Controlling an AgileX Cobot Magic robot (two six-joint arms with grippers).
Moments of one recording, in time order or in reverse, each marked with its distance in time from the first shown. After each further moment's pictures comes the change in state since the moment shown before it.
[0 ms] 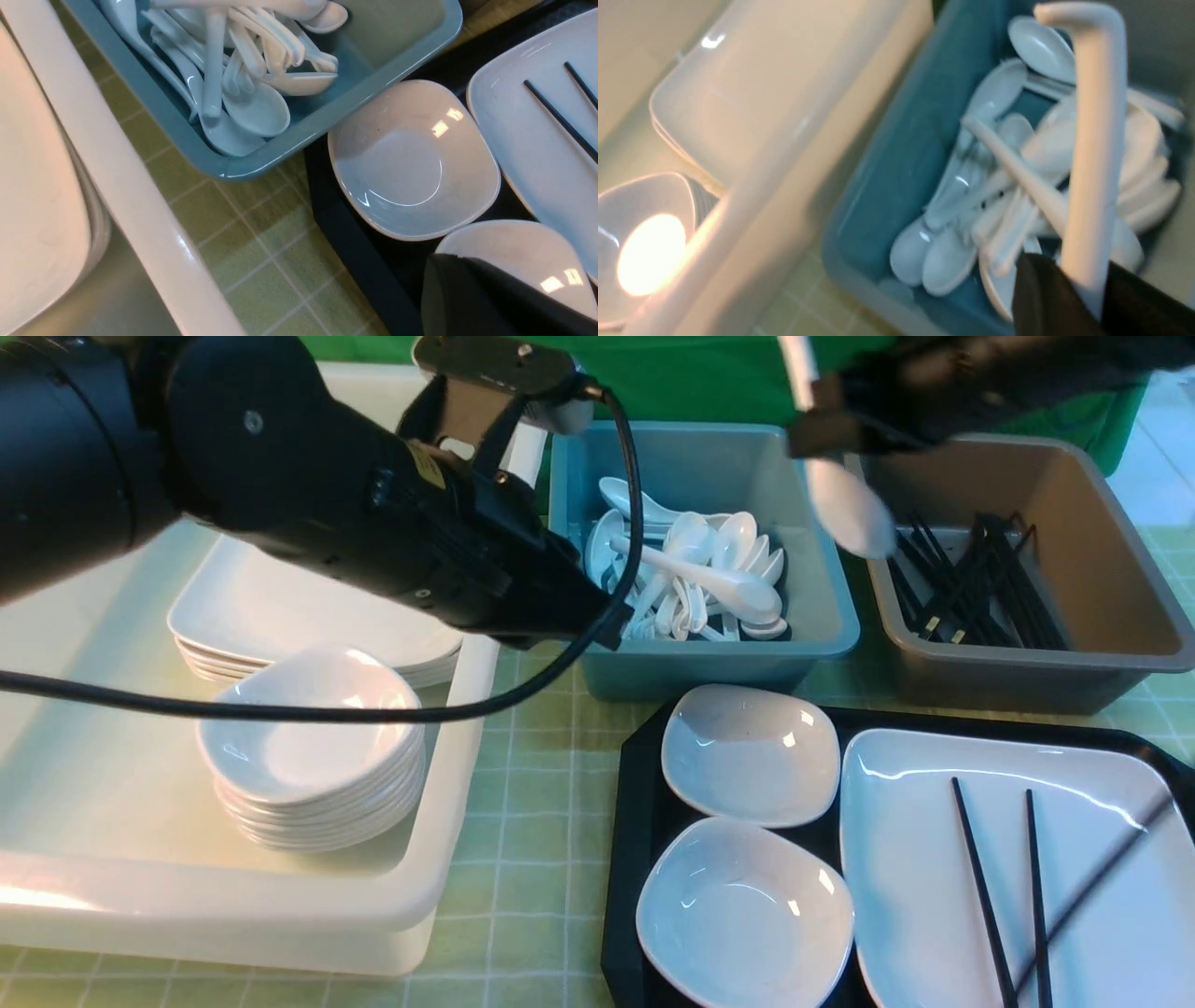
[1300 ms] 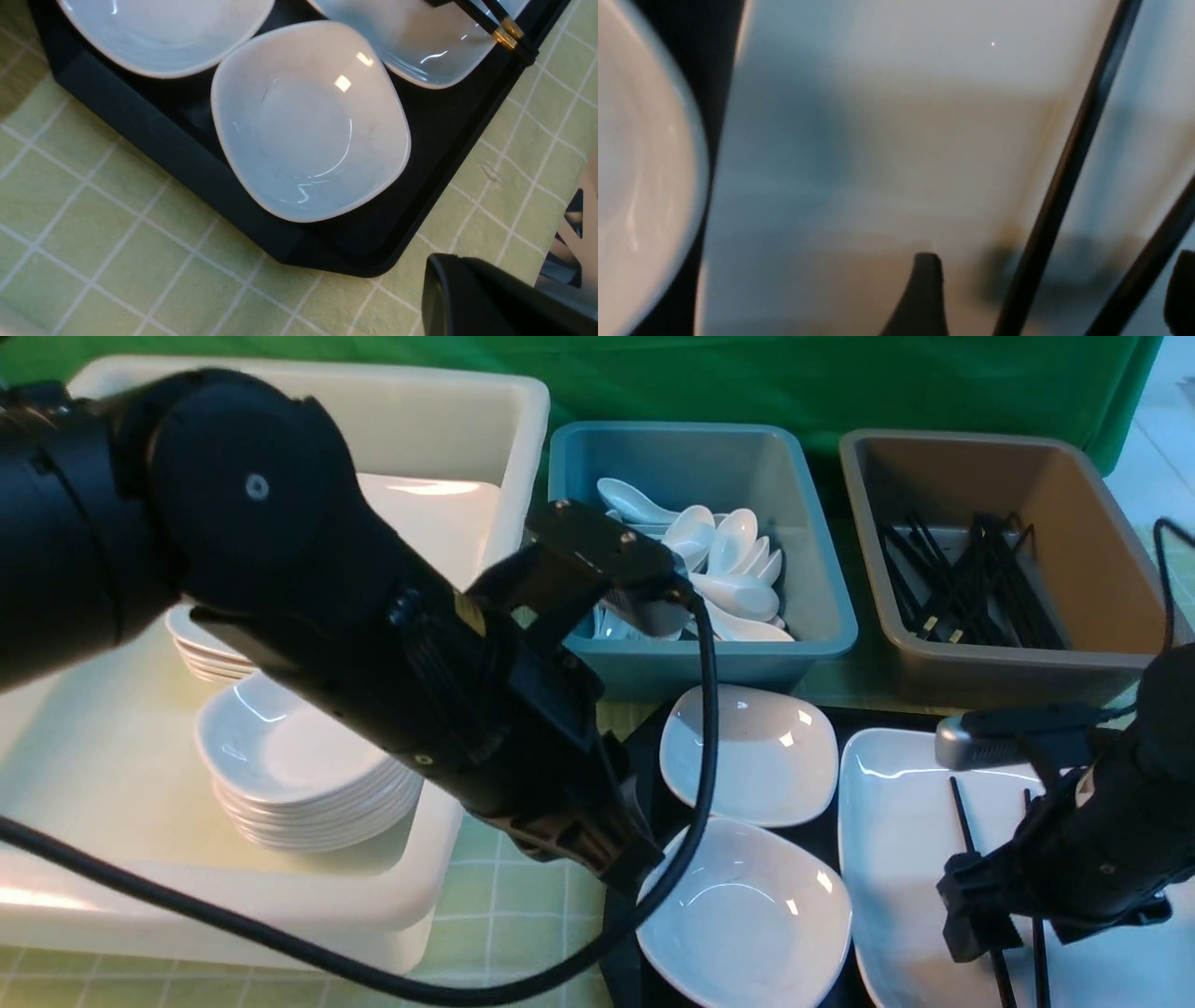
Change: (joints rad) right arm 0.011 -0.298 0.984 -0.551 -0.071 0.502; left arm -0.131 -0.069 0.081 -0.185 0.286 0.222
